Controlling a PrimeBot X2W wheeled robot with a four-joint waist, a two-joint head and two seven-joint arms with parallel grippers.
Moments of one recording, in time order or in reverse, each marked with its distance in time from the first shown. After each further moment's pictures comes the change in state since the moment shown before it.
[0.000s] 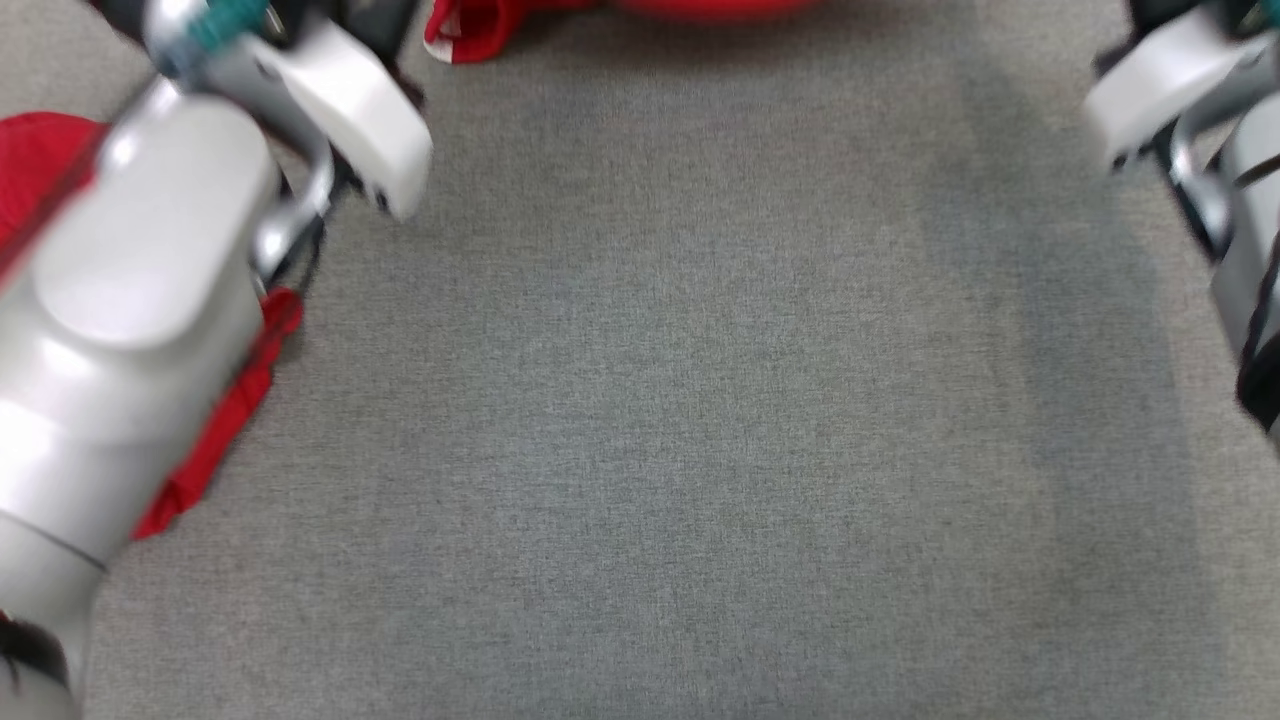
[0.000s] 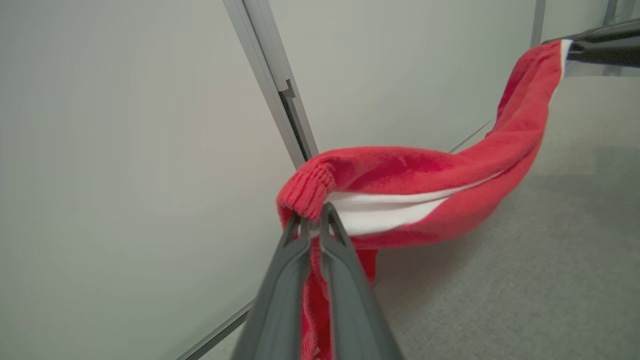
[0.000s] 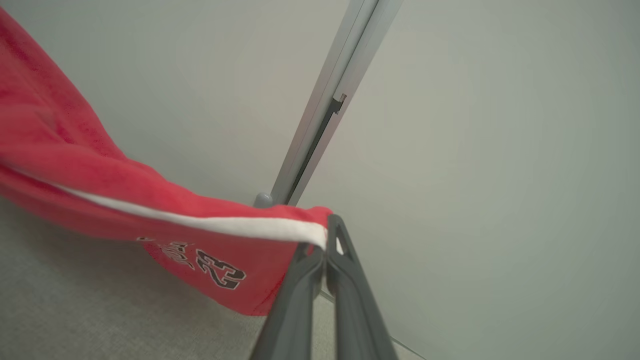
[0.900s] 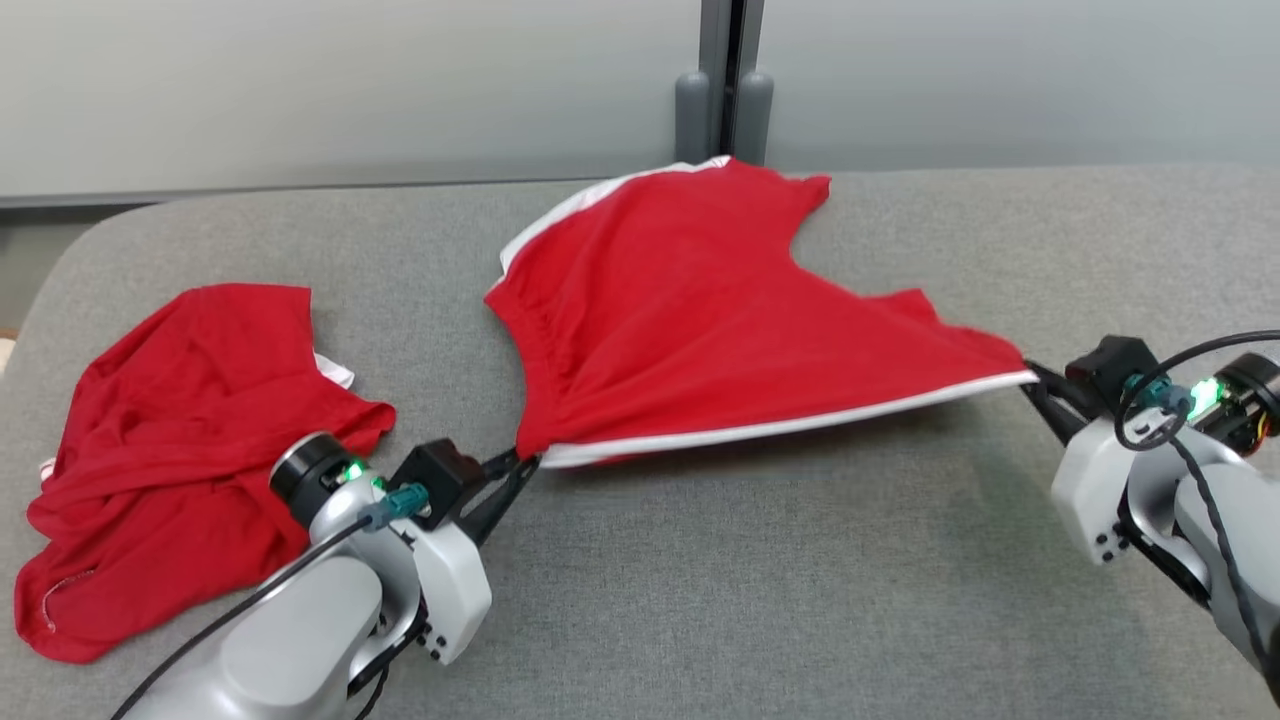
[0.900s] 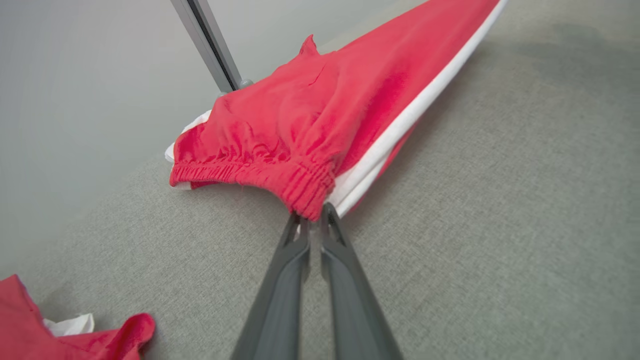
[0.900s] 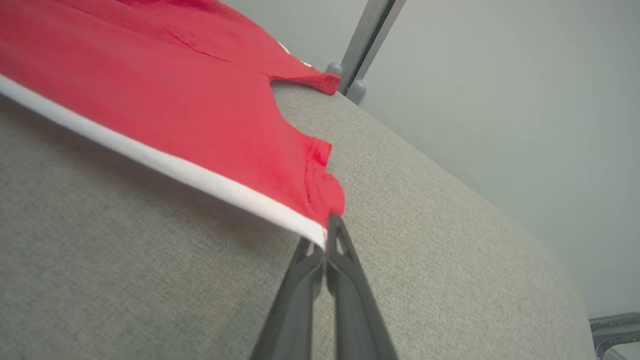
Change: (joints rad) left arm 0.601 -0.038 -0.105 0.053 0.066 -0.069 -0.004; right arm 0.413 -0.207 0.557 -0.013 0.515 0.000 0.149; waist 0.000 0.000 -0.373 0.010
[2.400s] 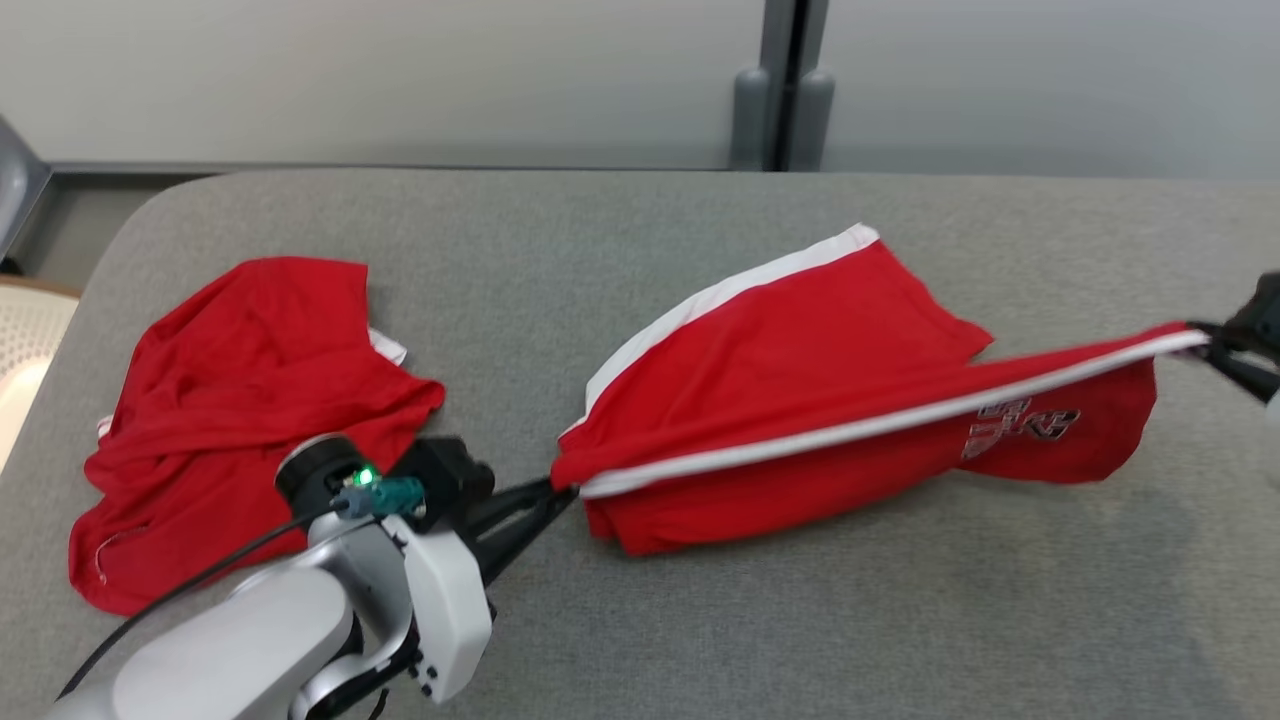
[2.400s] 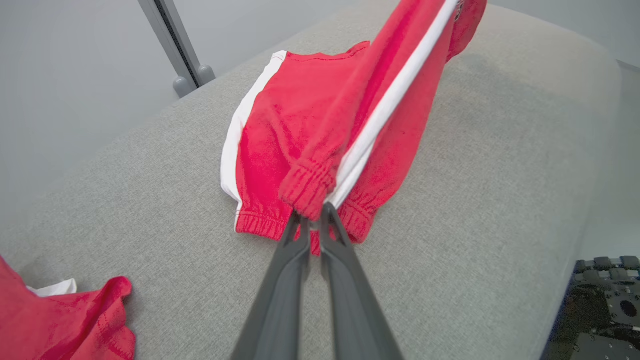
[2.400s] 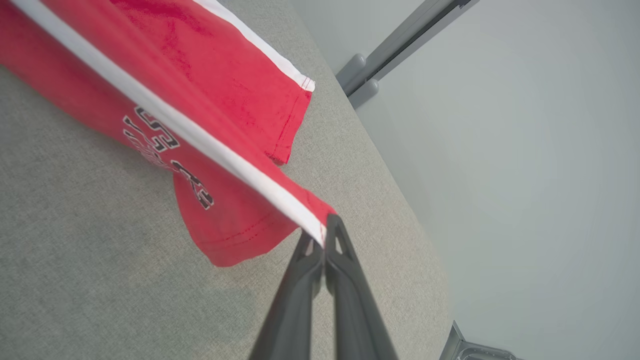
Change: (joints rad) left arm 0.010 0.294 -0.087 -0.625 -0.236 0.058 0.306; right arm -0.184 -0.635 0.243 -0.796 0.143 0.003 0.438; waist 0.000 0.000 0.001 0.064
